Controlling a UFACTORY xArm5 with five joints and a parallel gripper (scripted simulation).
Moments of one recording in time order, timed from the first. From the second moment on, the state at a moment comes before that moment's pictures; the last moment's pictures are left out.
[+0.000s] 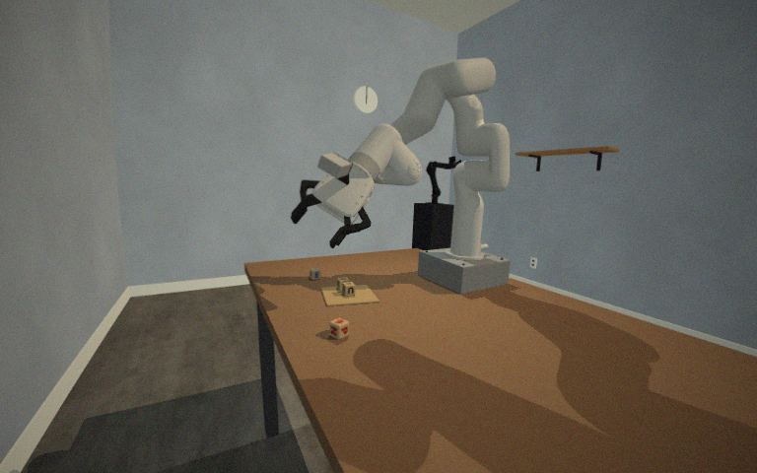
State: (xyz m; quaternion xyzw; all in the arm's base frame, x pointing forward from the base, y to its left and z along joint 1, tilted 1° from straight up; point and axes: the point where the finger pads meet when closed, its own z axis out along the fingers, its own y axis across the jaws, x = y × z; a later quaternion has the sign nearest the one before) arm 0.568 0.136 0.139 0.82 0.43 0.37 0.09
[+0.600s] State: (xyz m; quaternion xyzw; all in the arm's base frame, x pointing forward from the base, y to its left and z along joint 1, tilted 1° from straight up) arm 0.514 0.178 0.074 0.82 0.34 0.46 0.03
